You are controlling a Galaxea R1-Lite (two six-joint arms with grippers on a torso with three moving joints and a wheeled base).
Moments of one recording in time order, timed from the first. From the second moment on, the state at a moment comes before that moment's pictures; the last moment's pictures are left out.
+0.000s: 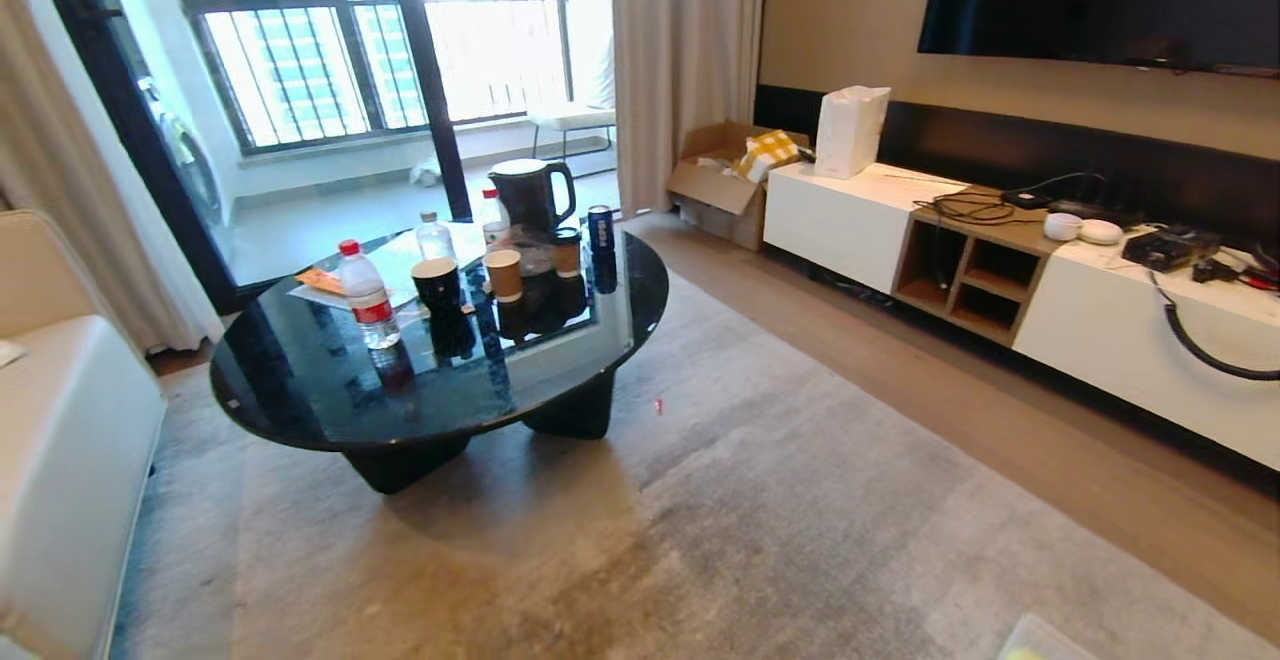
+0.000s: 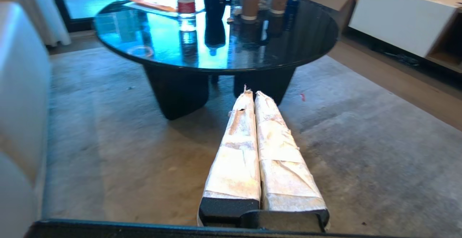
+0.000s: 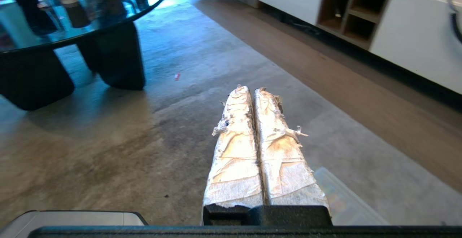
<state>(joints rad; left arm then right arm) 0.00 0.00 0.00 0.00 0.02 -0.03 0.00 0.00 -0.03 0.08 0.00 -0.02</state>
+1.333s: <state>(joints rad) 0.00 0.00 0.00 0.01 0.03 -0.04 0.00 0.00 -0.03 0.07 0.00 -0.02</state>
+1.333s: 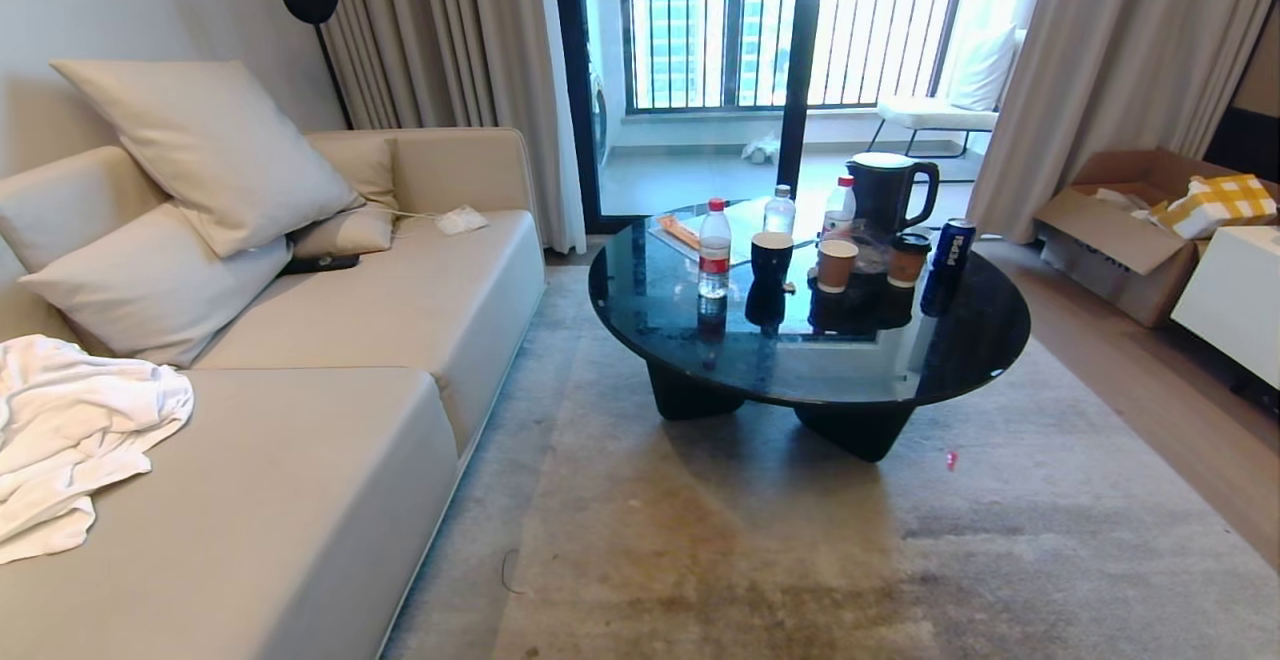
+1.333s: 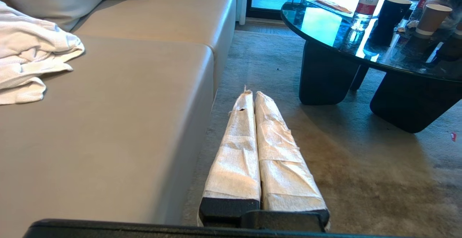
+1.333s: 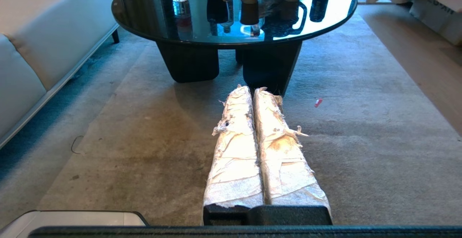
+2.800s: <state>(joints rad) 0.00 0.00 0.00 0.01 0.03 -0.06 0.00 0.00 -0.03 0.07 0.00 -0.02</state>
